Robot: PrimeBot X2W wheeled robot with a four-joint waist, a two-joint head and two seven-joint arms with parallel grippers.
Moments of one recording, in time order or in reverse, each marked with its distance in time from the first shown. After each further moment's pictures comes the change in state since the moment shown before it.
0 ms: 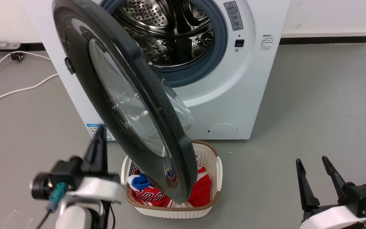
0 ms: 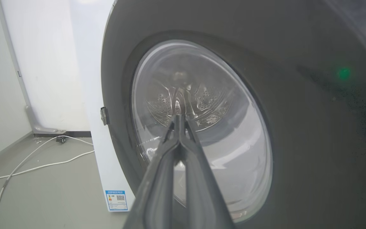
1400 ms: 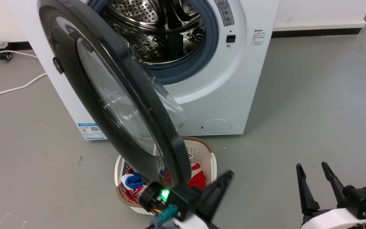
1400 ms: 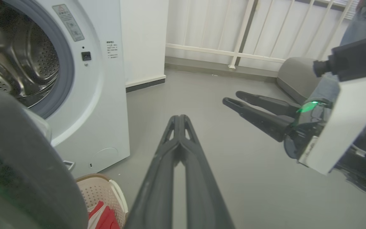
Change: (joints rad) left arm 0.026 0.006 -0.599 -0.221 -0.123 -0.037 0.267; right arm 0.012 0.001 -0.007 0.026 0.035 0.000 0.009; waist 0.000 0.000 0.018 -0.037
